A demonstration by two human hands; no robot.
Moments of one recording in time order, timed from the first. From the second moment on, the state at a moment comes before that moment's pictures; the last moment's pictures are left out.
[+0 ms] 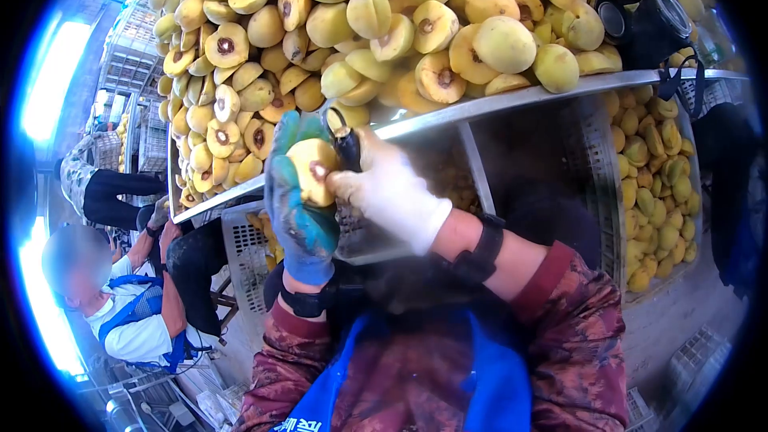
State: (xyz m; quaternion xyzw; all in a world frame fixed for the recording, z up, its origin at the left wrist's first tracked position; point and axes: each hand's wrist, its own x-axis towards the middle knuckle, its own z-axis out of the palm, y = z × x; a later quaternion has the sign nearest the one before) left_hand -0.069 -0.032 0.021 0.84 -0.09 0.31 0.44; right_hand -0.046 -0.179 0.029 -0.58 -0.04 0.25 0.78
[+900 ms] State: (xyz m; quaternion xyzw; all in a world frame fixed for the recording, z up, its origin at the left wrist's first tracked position) left_hand -0.069 -0.009 -0.003 0.79 0.01 0.08 0.61; right_hand -0.034 -0.165 0.002 -0.79 -0.26 -0.05 0.56
